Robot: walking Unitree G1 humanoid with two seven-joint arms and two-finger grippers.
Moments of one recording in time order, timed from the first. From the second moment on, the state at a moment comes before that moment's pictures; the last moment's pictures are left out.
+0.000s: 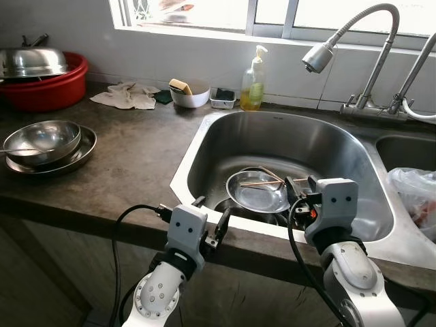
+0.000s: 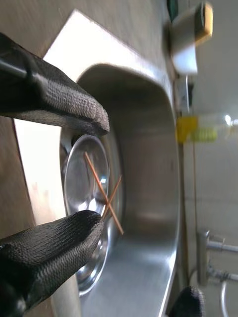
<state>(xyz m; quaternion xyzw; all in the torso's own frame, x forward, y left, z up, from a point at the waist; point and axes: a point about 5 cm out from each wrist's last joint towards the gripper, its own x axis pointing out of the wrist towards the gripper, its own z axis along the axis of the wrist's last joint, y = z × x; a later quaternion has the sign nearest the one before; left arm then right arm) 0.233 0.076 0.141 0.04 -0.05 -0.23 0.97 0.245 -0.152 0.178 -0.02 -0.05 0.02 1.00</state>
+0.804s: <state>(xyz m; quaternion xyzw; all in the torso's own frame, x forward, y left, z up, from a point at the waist) 0.235 0.074 0.142 0.04 -0.06 -0.24 0.97 0.251 -0.141 0.184 -0.01 -0.07 0.03 1.00</state>
